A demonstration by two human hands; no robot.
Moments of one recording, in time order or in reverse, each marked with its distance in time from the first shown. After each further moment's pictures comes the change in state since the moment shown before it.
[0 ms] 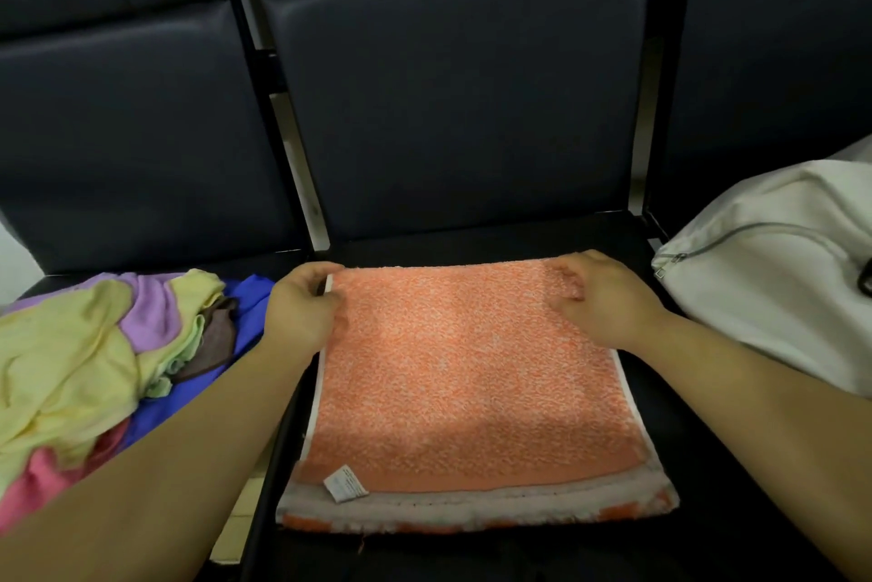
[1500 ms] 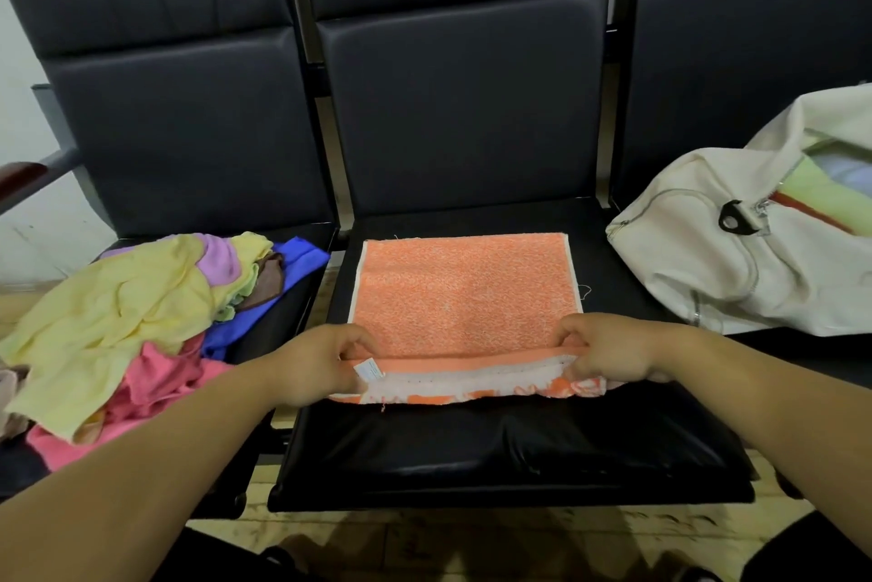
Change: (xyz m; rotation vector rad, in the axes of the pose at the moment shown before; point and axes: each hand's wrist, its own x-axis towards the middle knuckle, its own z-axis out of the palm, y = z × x) left_hand -0.150 -0.005 -0.087 0.500 -0.746 0.145; right_hand -0.154 -0.034 -0.028 0.178 -0.555 0.170
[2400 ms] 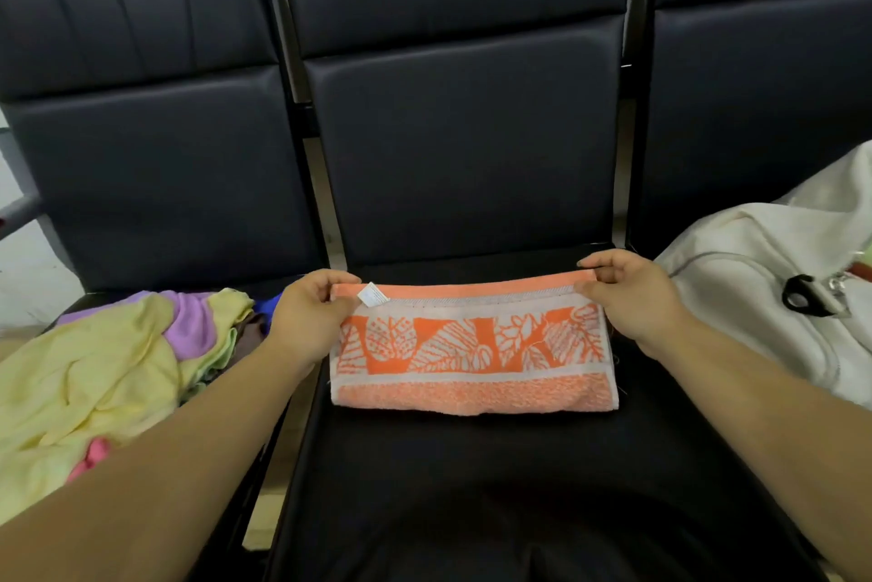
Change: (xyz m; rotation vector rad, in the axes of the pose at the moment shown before) left_hand 0.110 0.028 -0.066 -0.557 0.668 -0.051; right_hand 0.087 -0.029 -0.078 0.635 0.742 -0.110
